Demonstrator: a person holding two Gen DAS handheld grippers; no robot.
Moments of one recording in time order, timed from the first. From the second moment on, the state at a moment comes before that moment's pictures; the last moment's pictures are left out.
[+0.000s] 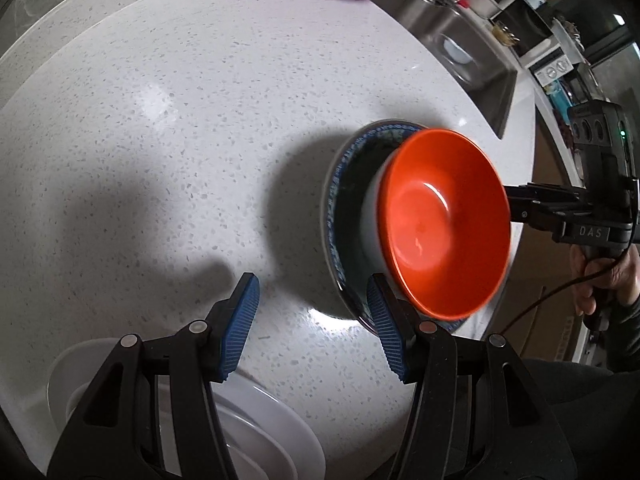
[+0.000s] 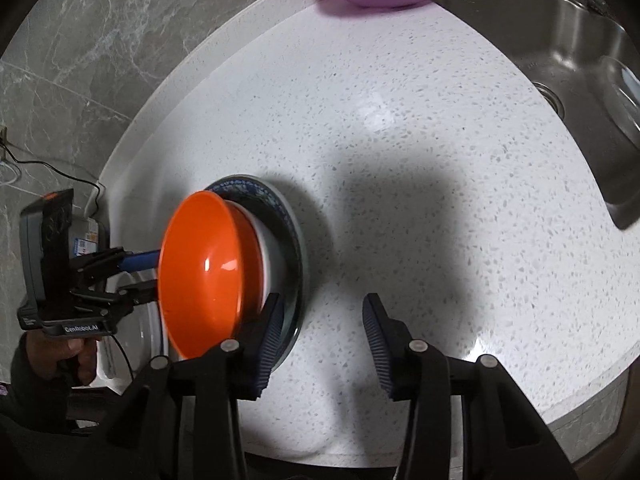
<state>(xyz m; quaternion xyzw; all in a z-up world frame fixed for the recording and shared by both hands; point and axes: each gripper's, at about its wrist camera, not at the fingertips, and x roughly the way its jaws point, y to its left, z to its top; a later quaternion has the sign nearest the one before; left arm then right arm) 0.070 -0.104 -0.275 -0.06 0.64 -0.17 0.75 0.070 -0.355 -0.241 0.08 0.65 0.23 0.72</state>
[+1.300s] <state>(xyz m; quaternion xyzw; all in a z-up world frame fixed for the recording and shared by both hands) 0.088 -0.145 -0.285 -0.06 0.63 -0.18 0.75 0.078 -0.335 -0.254 0.07 0.64 0.27 0.72</state>
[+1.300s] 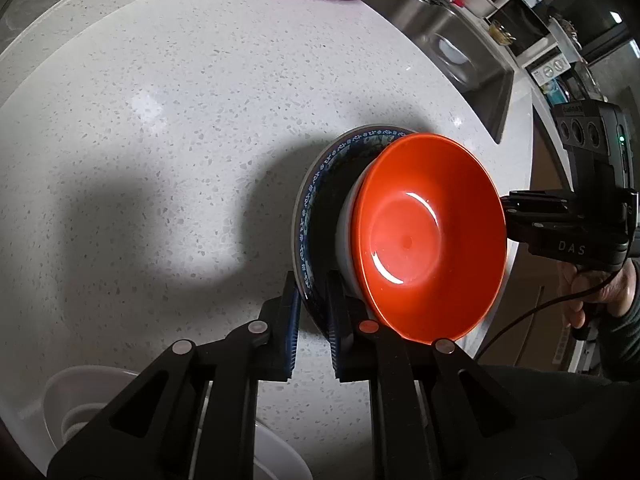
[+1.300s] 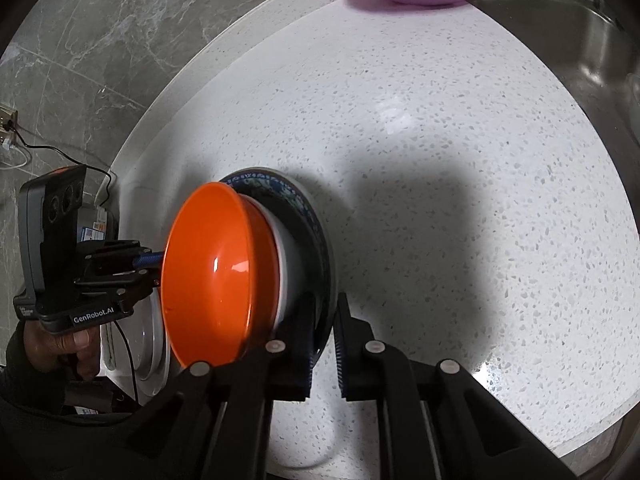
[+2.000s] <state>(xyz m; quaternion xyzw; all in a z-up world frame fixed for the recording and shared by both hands) 0.075 -0.135 -0.273 -0.07 0.62 -0.16 0.77 0.072 -0.328 -0.251 0.06 0.63 0.28 0.72</state>
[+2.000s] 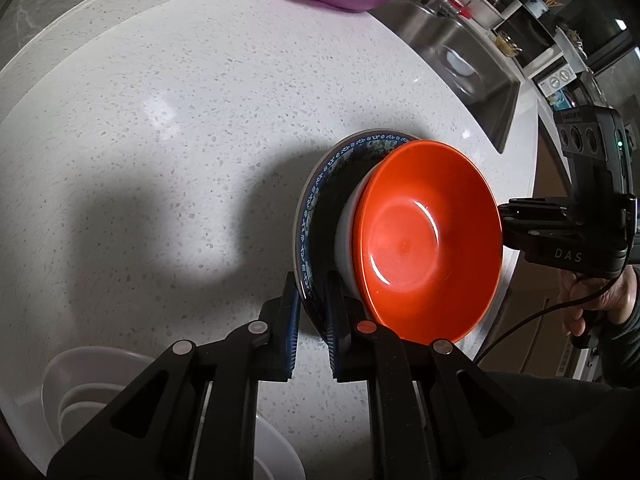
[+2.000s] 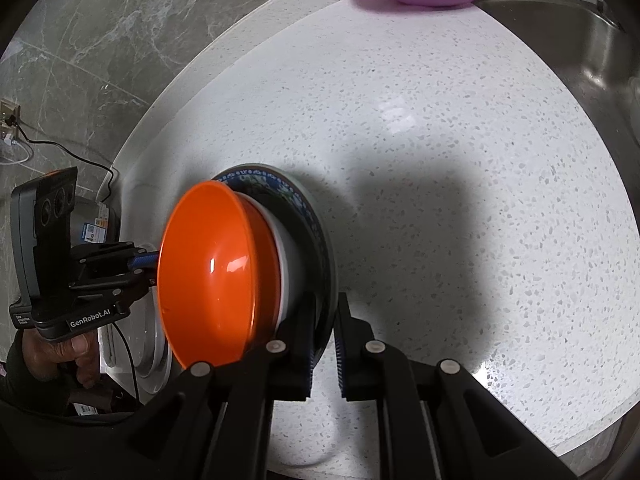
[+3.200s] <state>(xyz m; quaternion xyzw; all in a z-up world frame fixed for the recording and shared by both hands) 0.076 -0.075 -0.290 -0.15 0.63 -0.07 0.76 0.097 -0.302 -0.257 0.06 0.66 0.27 0.69</state>
